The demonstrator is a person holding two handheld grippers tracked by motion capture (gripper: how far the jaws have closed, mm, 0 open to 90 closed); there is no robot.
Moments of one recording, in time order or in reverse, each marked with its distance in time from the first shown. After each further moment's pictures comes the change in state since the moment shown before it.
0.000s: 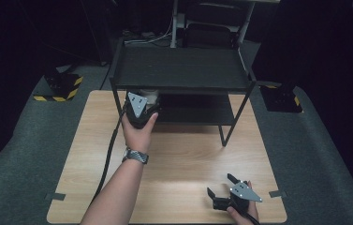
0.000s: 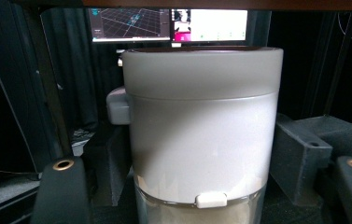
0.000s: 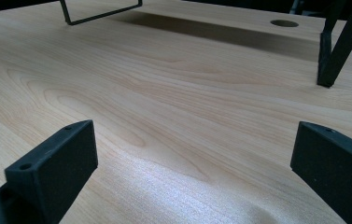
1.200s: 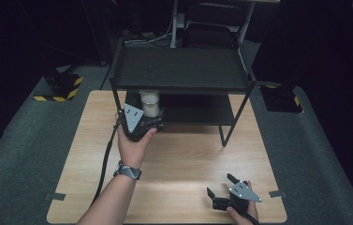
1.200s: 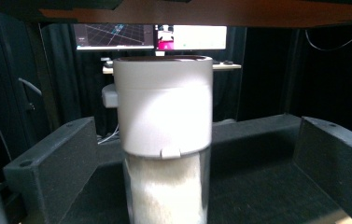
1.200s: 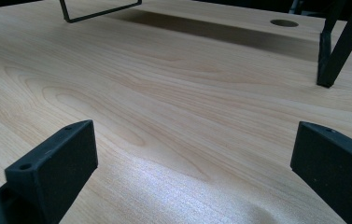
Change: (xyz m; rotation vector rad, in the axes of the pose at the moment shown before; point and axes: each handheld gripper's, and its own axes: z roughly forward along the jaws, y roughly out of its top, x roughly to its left) left arm 0.005 -0.008 -0.050 -0.039 -0.078 -0.004; right arm 0.002 0.001 0.001 0.004 -0.005 -0.009
